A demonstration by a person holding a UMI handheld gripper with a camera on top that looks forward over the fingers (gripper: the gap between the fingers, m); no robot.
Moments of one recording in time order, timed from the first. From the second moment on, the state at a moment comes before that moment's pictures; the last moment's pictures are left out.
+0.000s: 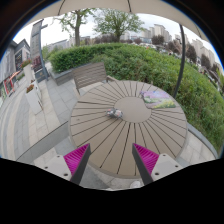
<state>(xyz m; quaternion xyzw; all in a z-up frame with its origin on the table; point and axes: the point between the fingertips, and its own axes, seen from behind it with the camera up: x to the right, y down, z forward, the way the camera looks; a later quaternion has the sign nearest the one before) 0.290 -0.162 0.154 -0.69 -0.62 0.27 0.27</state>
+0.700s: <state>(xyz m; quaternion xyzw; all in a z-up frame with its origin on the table) 0.144 -0.117 0.054 -0.67 -0.59 0.29 0.34</state>
